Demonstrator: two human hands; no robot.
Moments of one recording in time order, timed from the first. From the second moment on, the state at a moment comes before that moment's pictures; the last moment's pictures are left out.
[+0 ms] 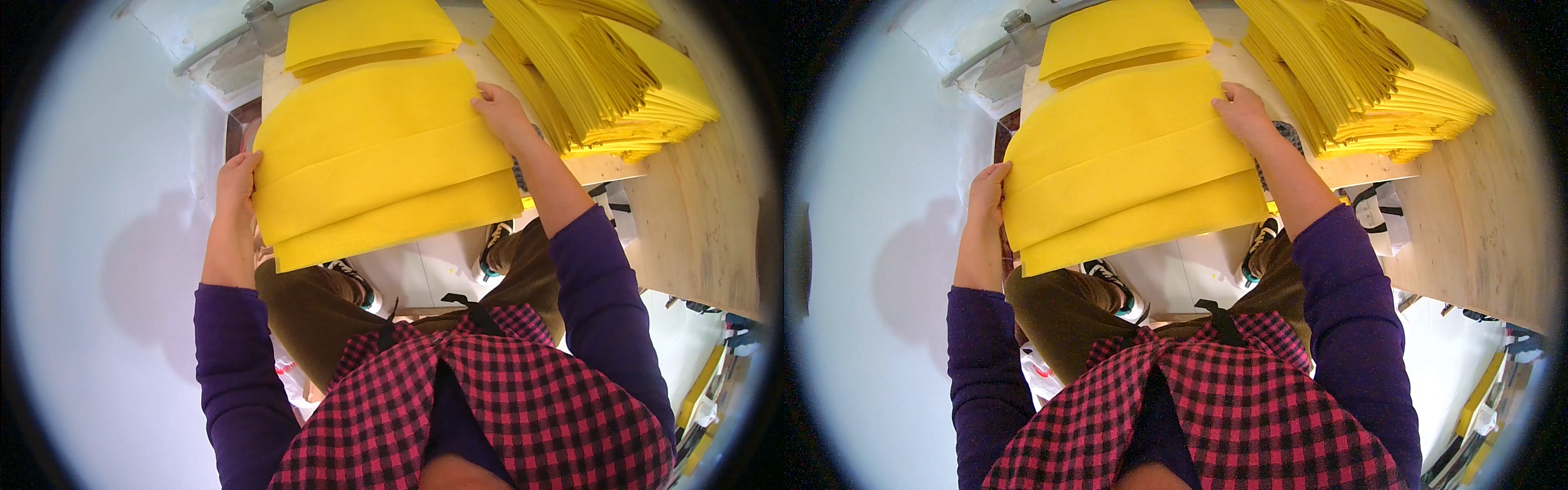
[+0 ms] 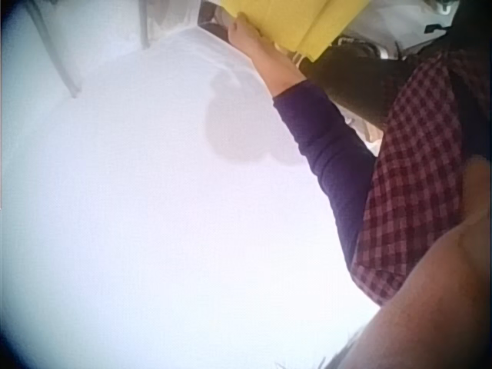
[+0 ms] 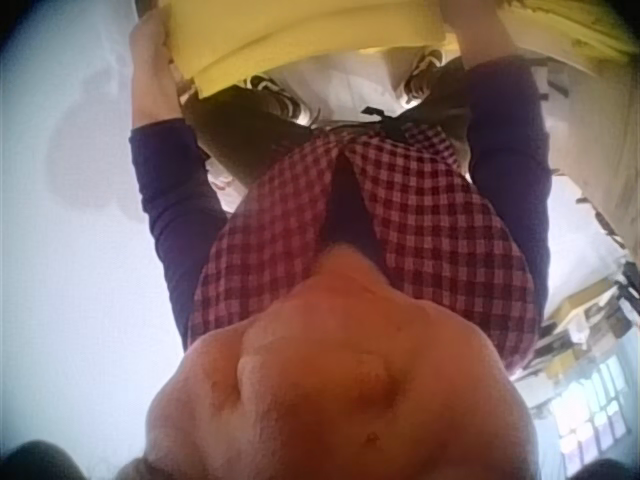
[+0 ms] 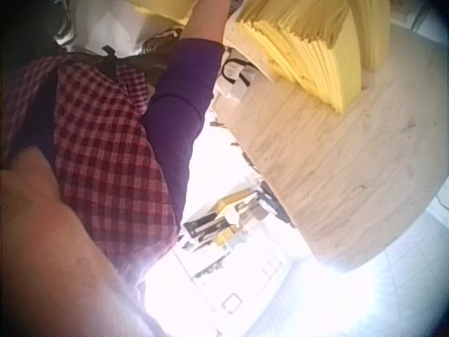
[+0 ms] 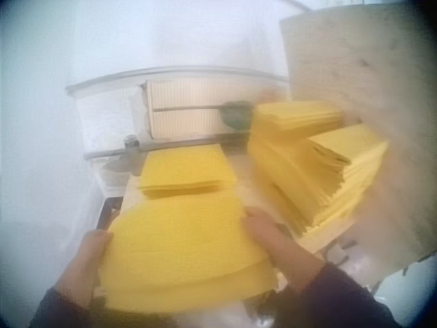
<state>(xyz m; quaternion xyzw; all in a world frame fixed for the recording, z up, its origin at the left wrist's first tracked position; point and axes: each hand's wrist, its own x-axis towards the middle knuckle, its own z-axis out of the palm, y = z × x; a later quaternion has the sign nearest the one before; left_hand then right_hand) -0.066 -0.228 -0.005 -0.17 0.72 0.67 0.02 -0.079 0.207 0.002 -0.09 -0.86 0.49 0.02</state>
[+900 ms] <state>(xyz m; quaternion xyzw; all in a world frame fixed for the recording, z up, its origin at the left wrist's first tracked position) -0.130 -0.219 0.016 -0.16 0.65 0.73 0.15 -0.144 0.212 0.023 -0.11 -0.80 0.59 -0.08</state>
